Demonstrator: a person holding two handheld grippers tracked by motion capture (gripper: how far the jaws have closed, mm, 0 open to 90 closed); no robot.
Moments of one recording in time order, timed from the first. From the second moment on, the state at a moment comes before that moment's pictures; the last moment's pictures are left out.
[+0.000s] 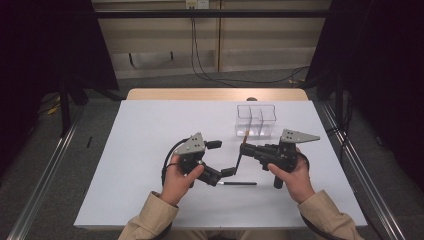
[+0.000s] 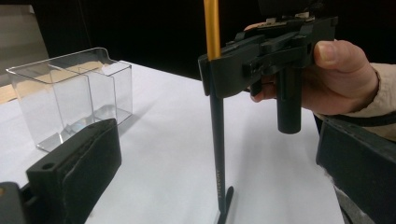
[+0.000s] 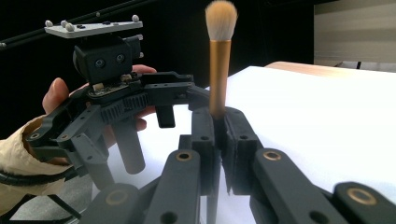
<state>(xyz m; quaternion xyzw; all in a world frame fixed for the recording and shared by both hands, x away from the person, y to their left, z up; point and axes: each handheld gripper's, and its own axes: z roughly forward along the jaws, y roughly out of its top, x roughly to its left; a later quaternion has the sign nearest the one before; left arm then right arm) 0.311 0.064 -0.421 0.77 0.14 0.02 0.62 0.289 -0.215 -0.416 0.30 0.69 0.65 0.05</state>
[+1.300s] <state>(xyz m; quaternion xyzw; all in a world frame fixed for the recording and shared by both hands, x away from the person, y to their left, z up) 0.307 0.115 -0.414 0.78 0.16 0.05 0.60 0.287 -0.219 -0.411 0.30 0.69 0.65 0.06</state>
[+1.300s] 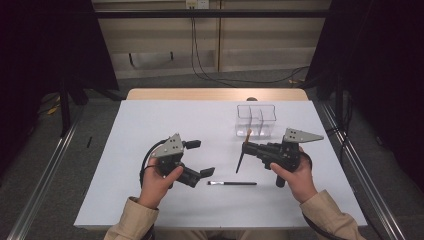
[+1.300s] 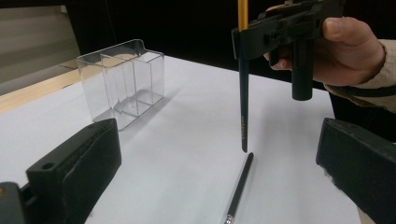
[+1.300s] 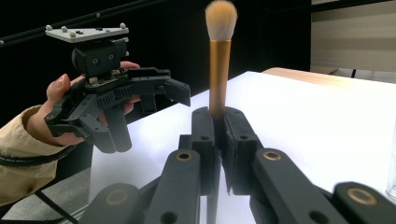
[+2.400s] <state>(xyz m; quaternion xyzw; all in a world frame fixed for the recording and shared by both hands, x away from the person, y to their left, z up) 0.302 0.176 -0.412 0.78 0.20 0.10 0.58 0.287 -0.219 -0.411 0.29 0.69 0.65 0.06</state>
